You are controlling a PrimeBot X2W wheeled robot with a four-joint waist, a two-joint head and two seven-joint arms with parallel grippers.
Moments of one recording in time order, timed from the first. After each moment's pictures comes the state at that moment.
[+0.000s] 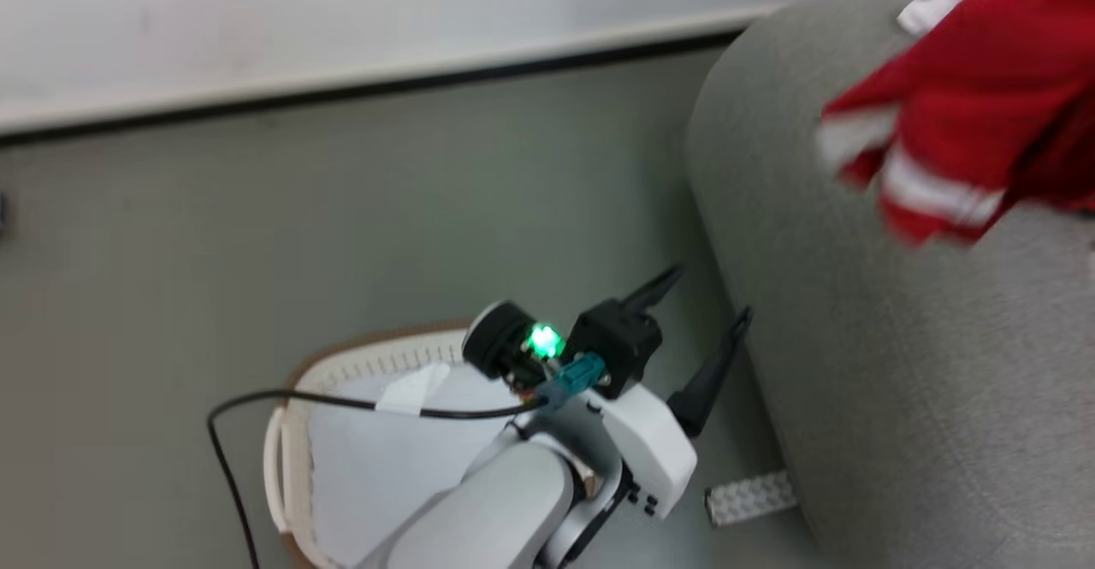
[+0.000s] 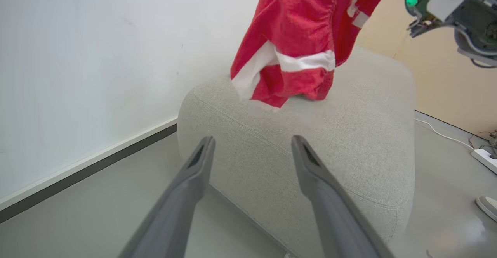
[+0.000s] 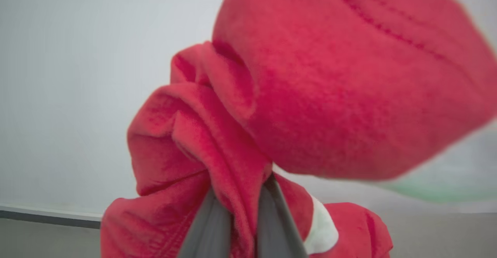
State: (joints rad) left arm -0.60 0.05 -0.79 0.21 -0.31 0.07 0.02; right arm -0.66 -0.48 0.23 0.36 0.56 0.13 -0.26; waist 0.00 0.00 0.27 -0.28
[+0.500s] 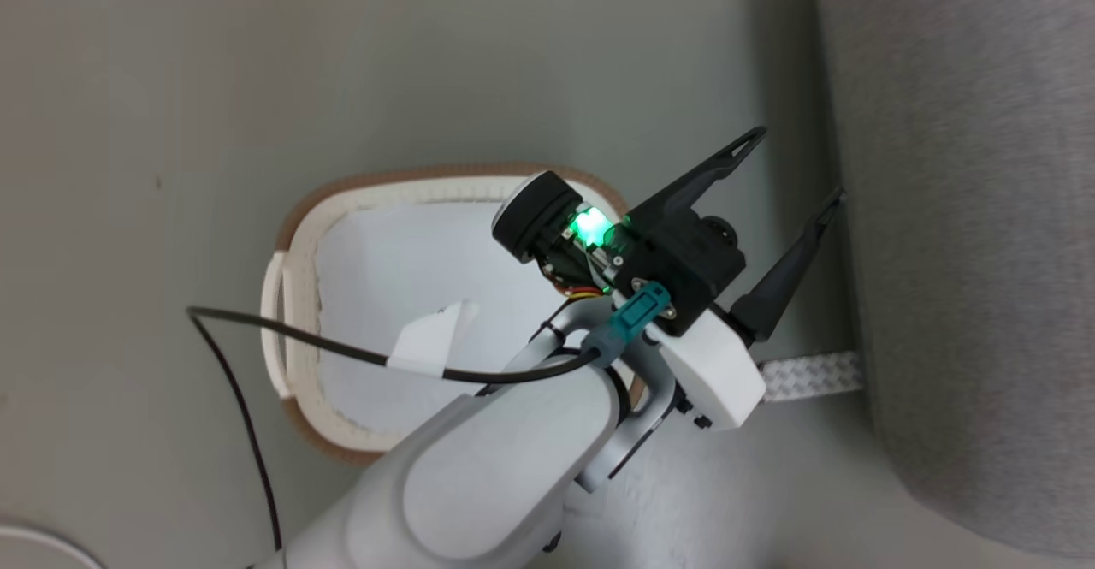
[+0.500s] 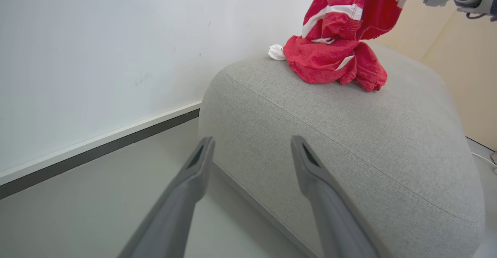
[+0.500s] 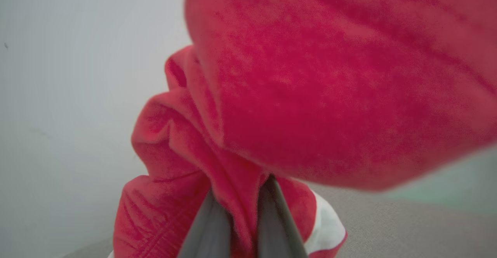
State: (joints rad) left arm -0.85 0.05 -0.85 0.15 -0.26 0.11 0.01; right arm -1.16 -0.70 -0.16 0.87 0.53 0.13 -0.24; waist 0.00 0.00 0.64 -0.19
